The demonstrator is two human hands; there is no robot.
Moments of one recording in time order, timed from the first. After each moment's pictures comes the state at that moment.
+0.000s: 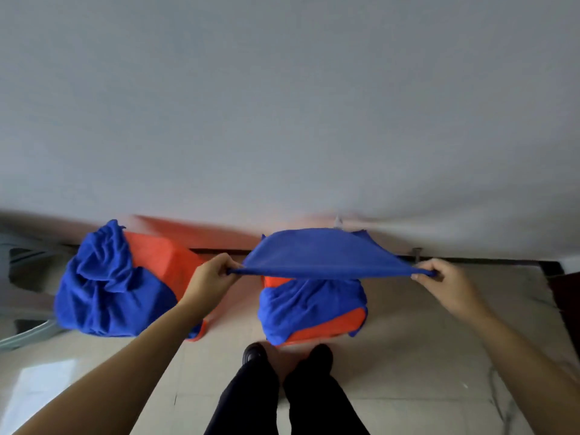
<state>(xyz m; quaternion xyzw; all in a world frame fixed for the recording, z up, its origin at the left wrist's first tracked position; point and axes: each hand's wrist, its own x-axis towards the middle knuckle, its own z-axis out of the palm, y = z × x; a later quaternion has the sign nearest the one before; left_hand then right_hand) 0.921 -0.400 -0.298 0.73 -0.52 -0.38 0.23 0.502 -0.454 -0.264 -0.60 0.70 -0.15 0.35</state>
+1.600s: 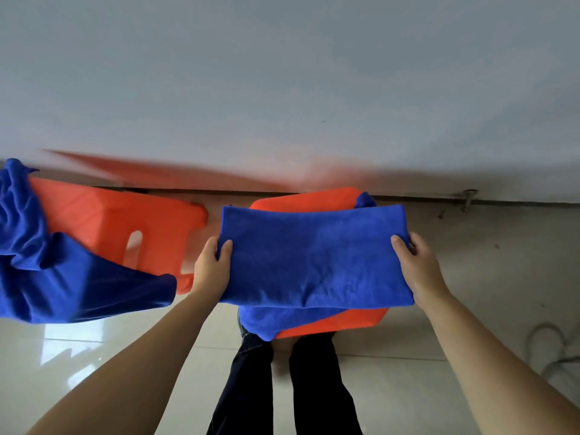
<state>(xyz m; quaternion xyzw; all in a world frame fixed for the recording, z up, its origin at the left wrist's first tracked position) 0.860 -0.449 -0.532 0.84 -0.30 -0.41 0.20 0.538 -0.514 -0.511 -0.35 0.75 -0.18 0.53</state>
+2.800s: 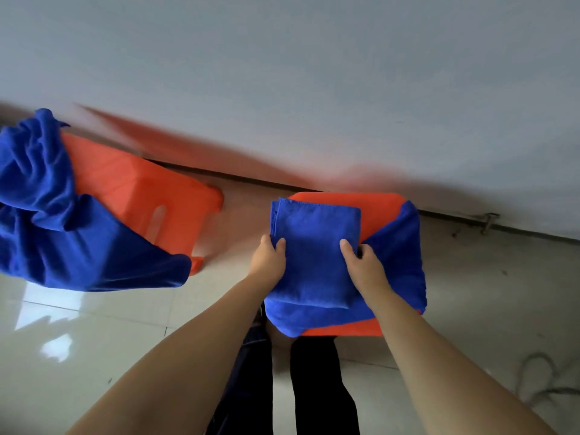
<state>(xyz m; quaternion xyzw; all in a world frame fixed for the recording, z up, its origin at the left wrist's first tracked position) 0.849 -0.455 -0.551 0.81 -0.22 -0.53 0.14 0.676 -0.494 -0.541 -0.41 0.74 -0.01 0.54</state>
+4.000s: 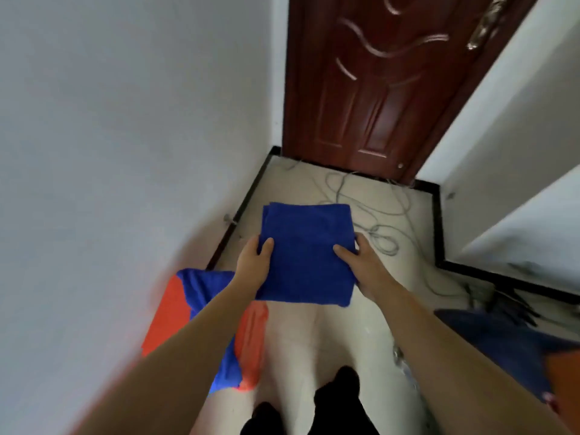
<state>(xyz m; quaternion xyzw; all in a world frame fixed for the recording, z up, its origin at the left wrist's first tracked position) 0.678 -0.339 -0.229 0.32 -0.73 -0.60 0.03 0.590 -0.150 -0.226 0.03 0.68 -0.66 0.30</state>
